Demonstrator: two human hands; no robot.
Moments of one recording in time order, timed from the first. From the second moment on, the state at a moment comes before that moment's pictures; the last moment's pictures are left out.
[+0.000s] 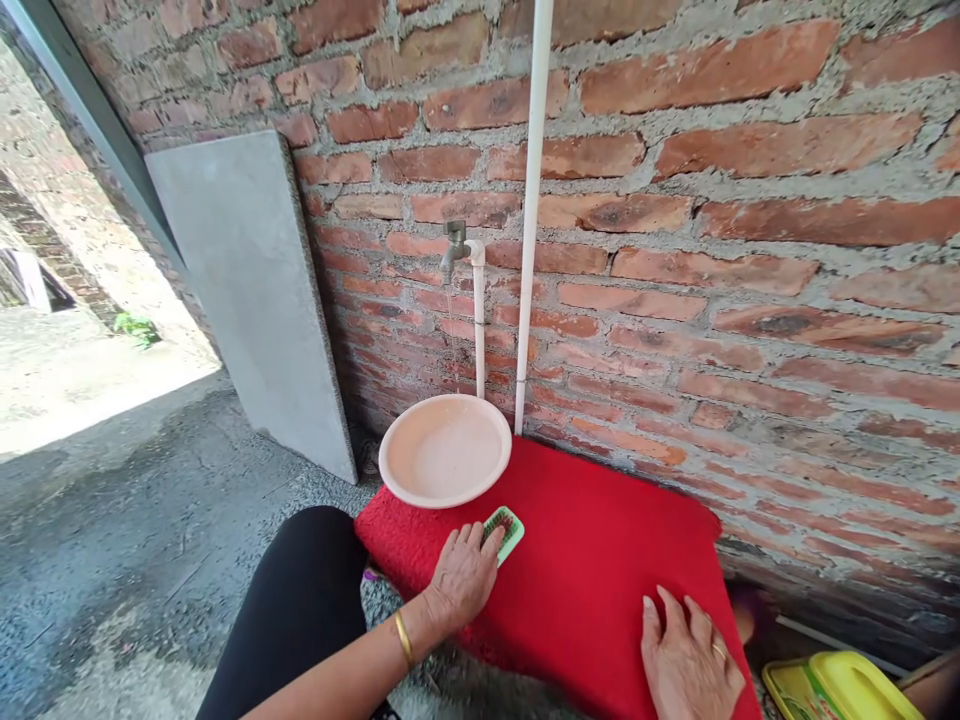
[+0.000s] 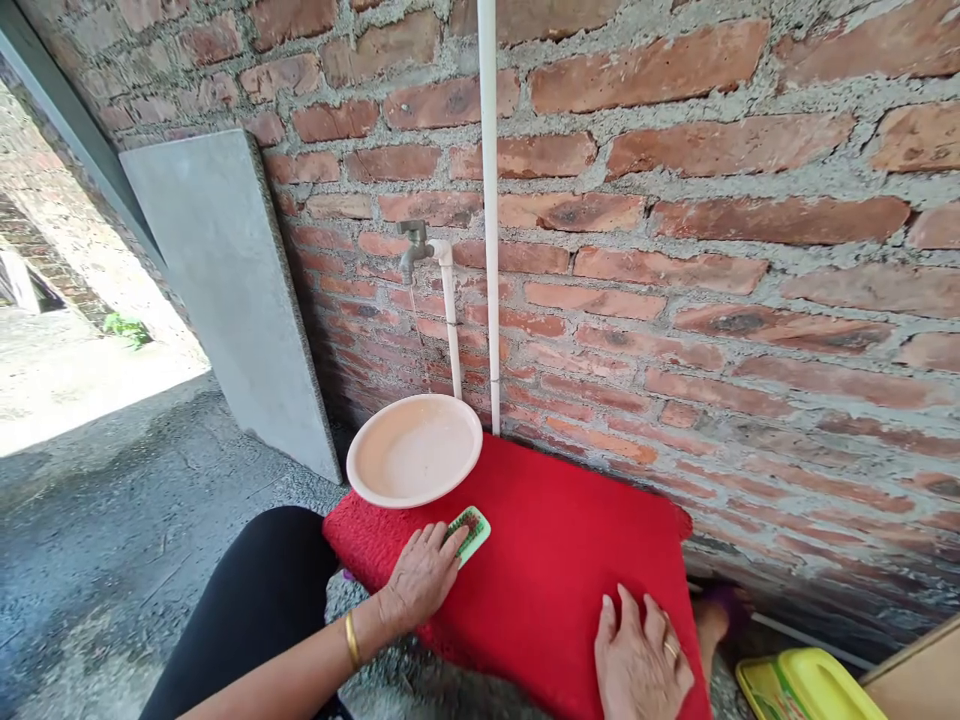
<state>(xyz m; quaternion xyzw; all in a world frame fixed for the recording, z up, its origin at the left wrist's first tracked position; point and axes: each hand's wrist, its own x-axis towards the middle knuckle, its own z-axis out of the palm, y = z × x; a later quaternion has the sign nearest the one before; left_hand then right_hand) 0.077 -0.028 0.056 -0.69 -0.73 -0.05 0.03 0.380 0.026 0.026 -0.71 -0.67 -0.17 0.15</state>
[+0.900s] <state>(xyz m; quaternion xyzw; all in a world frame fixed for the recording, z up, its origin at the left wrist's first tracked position) 0.094 0.032 0.057 -0.65 -0.75 -0.03 0.08 0.377 0.024 0.029 -0.71 -0.67 -0.17 0.15</state>
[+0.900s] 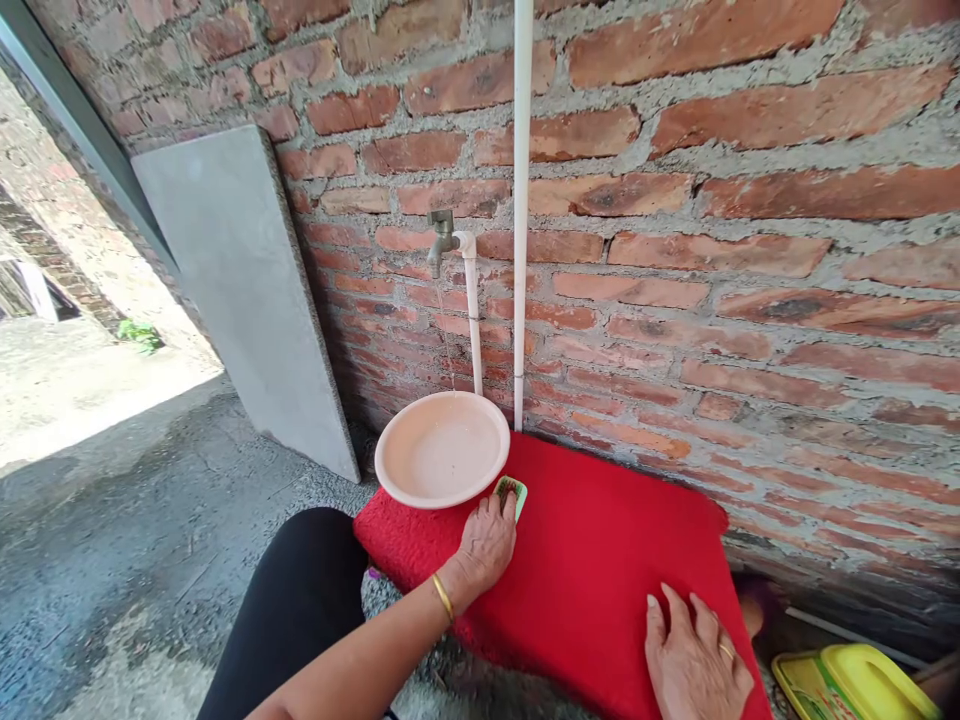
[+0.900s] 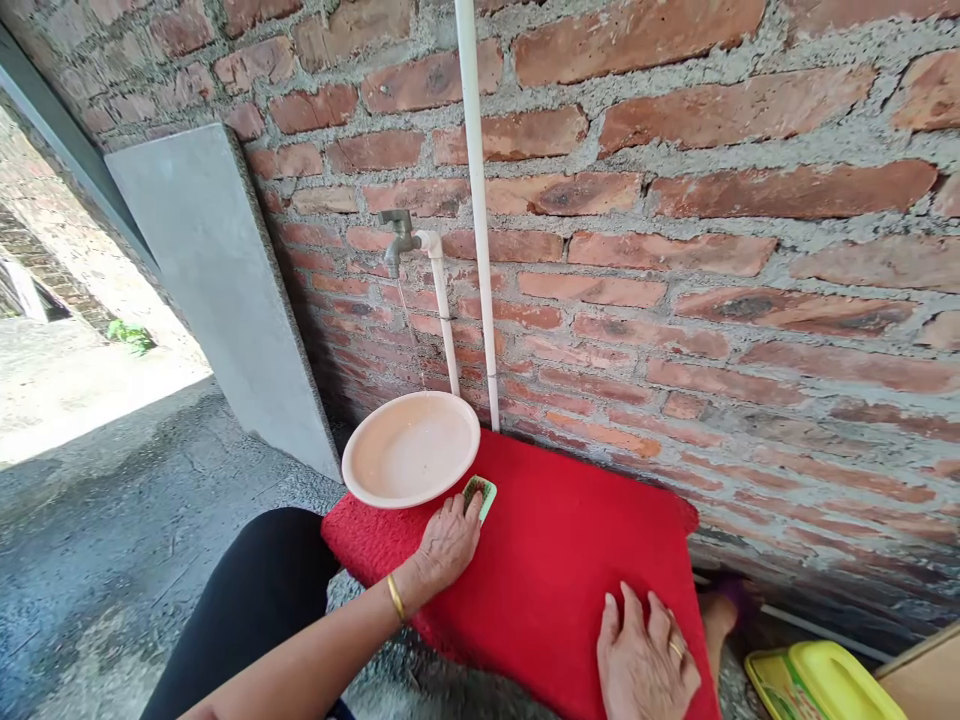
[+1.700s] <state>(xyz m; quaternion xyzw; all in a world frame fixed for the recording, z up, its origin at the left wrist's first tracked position) 0.166 0.096 0.069 -0.70 -0.71 -0.09 0.04 0.378 0.026 0.025 -0.70 -0.67 -0.16 0.20</state>
